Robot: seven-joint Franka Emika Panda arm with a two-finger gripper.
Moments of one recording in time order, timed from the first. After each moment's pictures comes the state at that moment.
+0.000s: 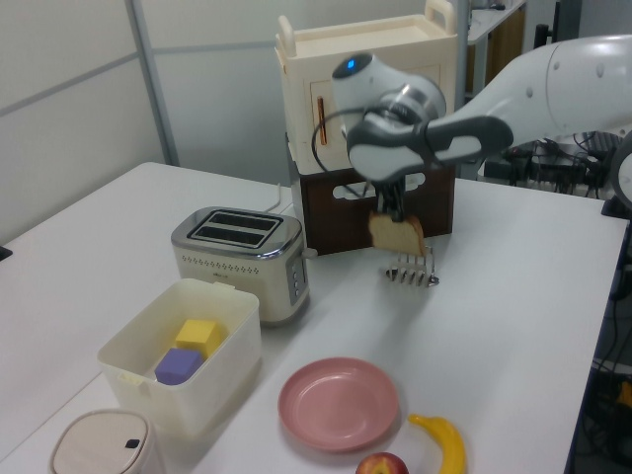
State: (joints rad) arm -0.20 0.33 -0.04 -1.53 -0.36 1.88 -0.27
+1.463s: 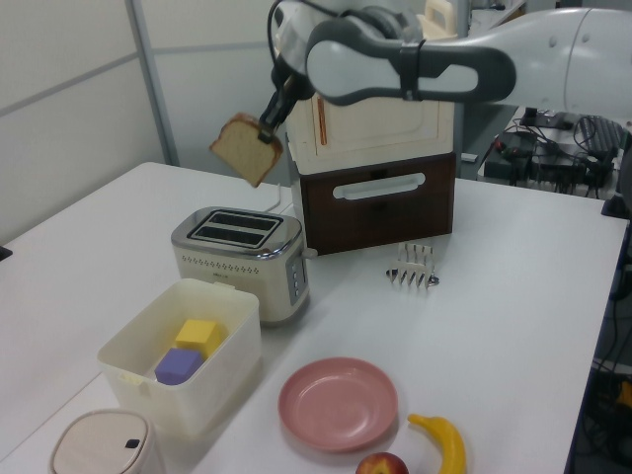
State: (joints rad) arm -0.09 0.32 0.03 -1.26 -0.02 2.22 -0.30
